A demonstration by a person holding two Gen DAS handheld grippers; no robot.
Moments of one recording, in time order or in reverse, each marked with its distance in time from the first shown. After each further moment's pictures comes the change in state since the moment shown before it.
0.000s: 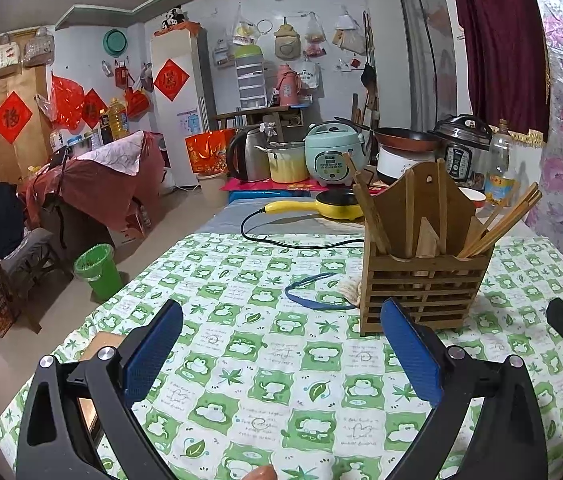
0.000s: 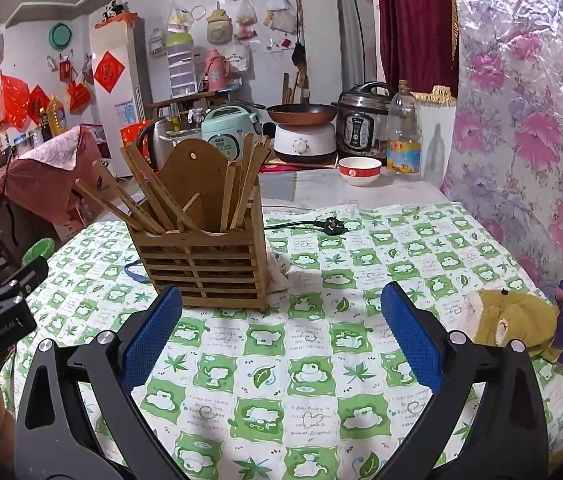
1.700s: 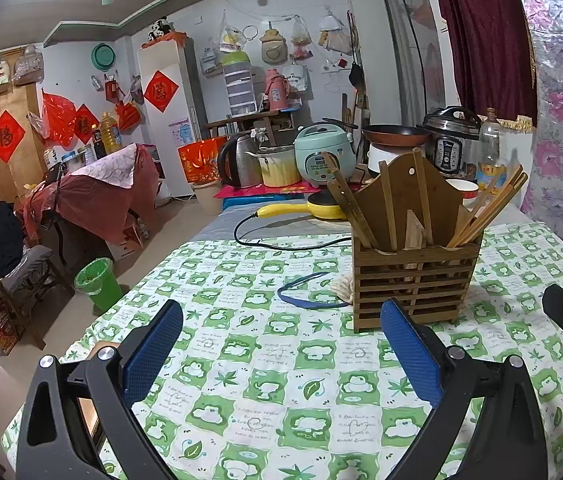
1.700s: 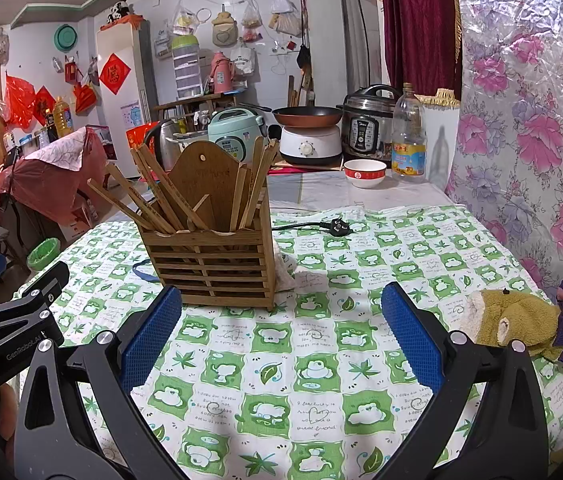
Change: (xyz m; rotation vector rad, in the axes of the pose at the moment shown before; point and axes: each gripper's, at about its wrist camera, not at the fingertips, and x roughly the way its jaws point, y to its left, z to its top) left arm -0.001 -0.009 -0.005 0.043 -0.010 -0.009; right arm -0.007 0.002 -0.002 -0.005 -0.009 0.017
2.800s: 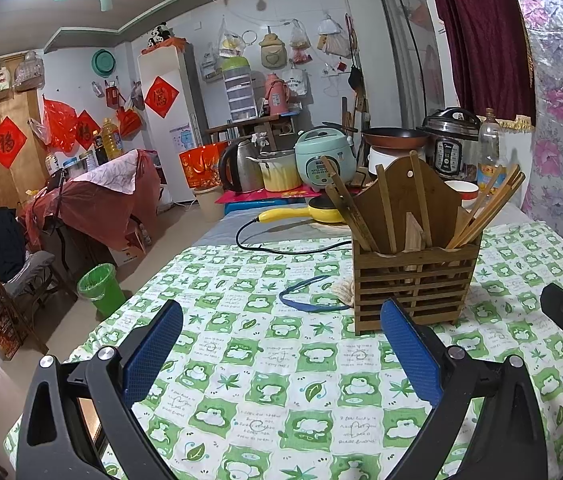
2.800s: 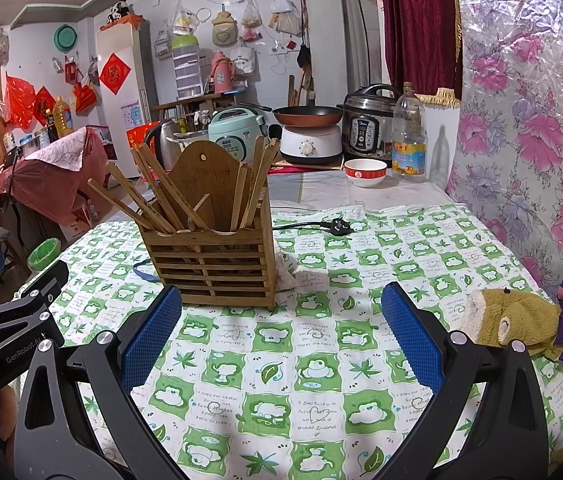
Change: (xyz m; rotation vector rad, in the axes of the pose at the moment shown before) left arm -0.004 0.000 -0.001 0.025 -0.025 0.006; right arm 0.000 0.000 0.000 0.000 0.000 0.000
